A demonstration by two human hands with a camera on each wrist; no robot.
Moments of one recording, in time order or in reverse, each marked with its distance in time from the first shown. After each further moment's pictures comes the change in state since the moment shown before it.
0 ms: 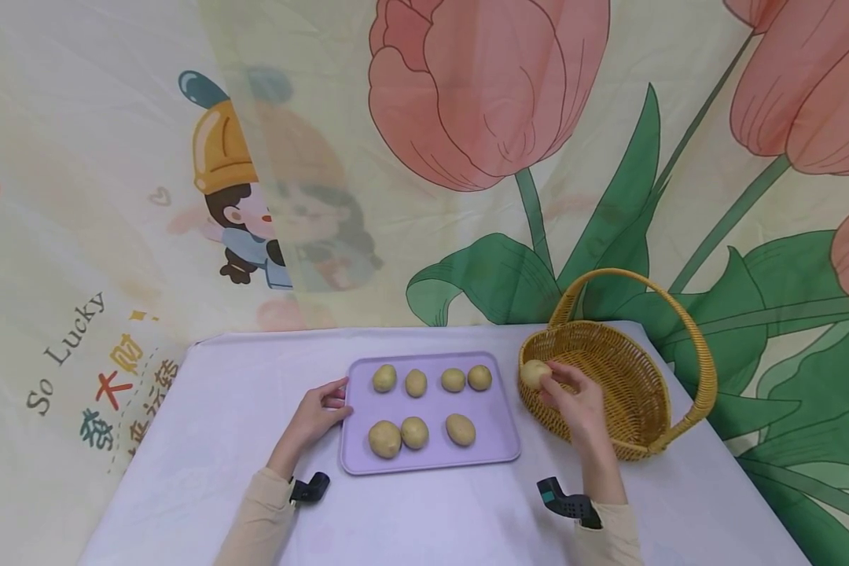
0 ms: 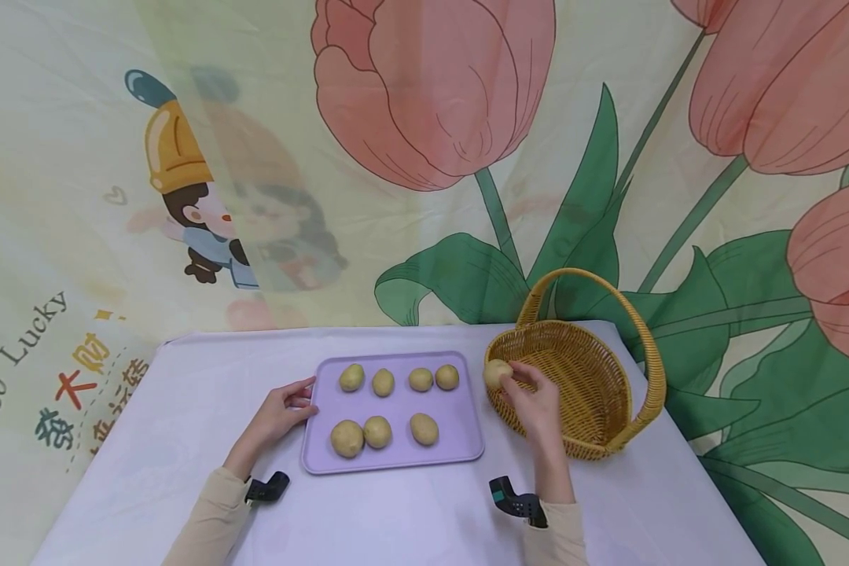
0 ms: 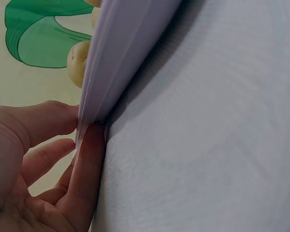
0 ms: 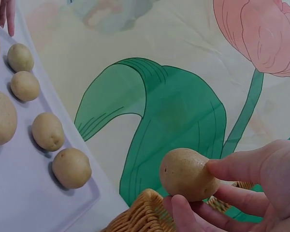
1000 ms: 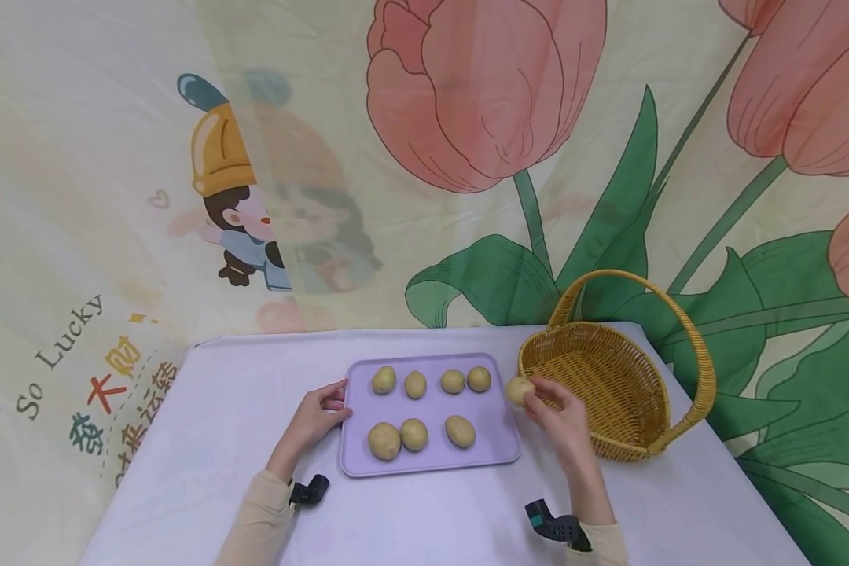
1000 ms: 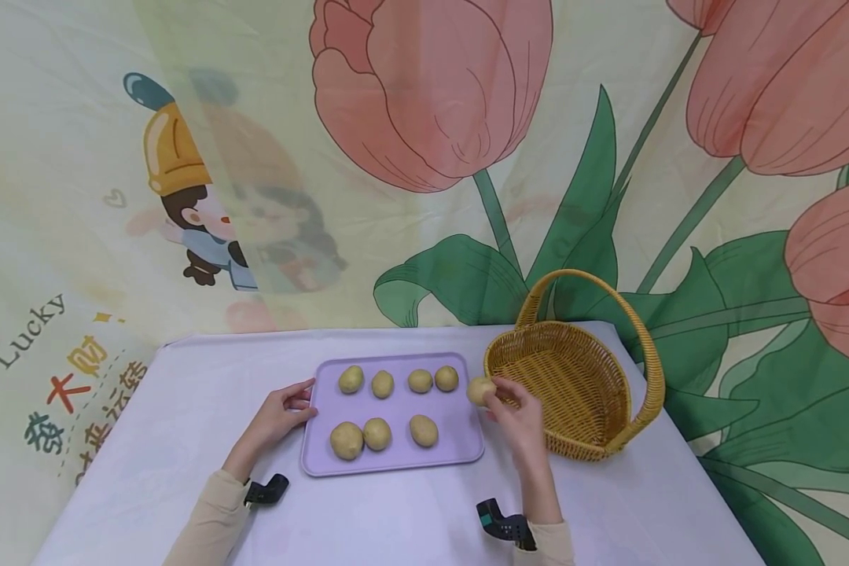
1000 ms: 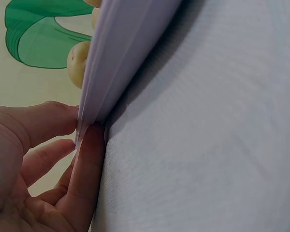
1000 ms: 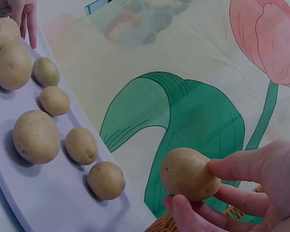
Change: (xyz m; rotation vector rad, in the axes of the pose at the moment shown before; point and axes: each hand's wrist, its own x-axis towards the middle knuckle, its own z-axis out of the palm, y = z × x) left_hand 0.000 0.003 0.001 -0.013 0.006 0.001; right_hand -0.017 0.015 0.019 0.071 -0.023 -0.014
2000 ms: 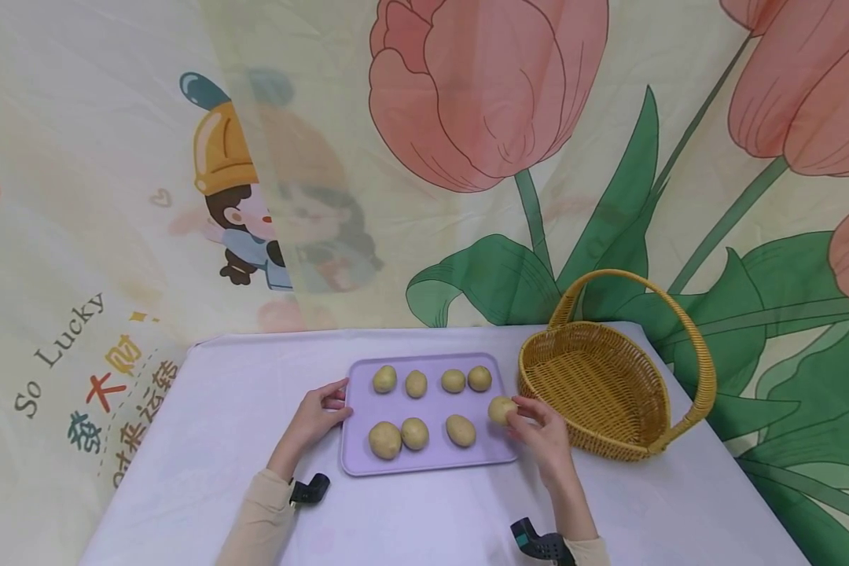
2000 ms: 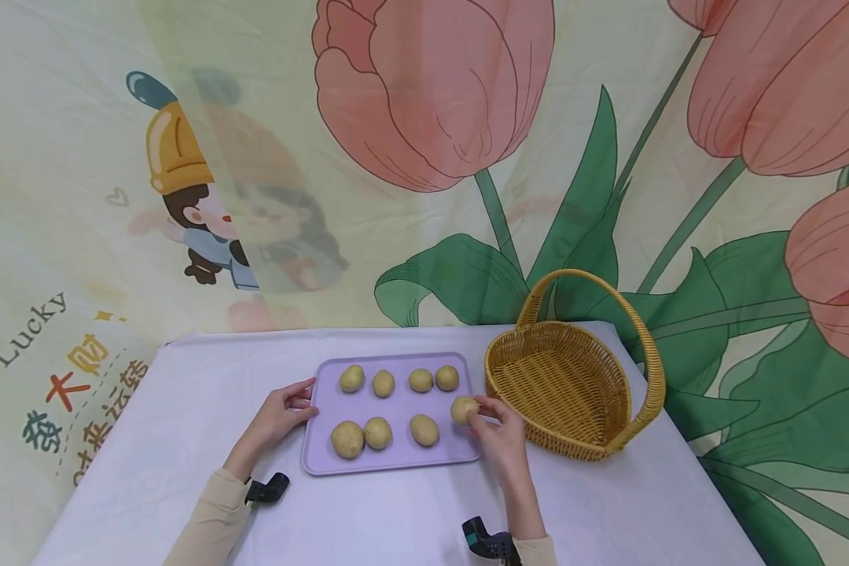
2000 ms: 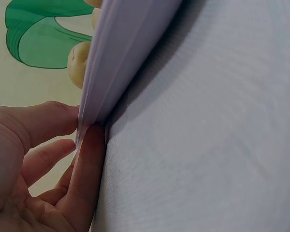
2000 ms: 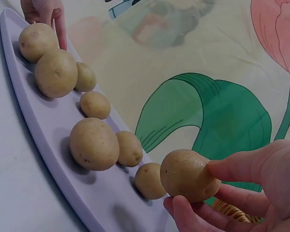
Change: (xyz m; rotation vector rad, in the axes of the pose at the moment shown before) left_hand 0.002 -0.003 0.001 -0.013 -0.009 -0.007; right_hand -0.017 0.025 0.022 0.012 -0.037 0.002
